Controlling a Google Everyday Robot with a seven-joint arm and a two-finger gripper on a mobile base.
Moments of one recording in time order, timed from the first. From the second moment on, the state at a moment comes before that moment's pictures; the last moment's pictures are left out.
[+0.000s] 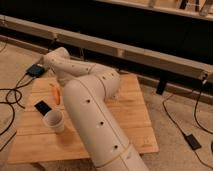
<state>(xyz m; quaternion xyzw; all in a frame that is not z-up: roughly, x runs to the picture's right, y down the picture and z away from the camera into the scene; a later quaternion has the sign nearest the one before) -0.226 0.021 0.934 -0.33 0.15 0.32 0.88</state>
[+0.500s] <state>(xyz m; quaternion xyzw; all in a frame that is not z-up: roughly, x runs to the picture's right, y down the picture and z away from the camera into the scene) -0.225 0.017 0.956 -0.33 0.14 0.32 0.88</state>
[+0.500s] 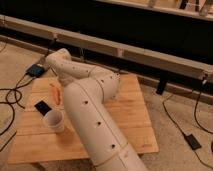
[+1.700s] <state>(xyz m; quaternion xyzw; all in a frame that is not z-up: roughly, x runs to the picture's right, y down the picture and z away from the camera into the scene) -0.218 0.036 0.973 -0.36 0.16 0.29 0.87</state>
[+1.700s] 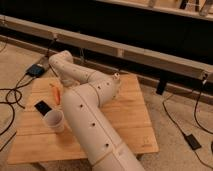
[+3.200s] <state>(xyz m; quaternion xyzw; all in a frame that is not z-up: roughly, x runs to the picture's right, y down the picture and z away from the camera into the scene) -0.202 0.000 0.887 -0.33 0.16 0.32 0.87</state>
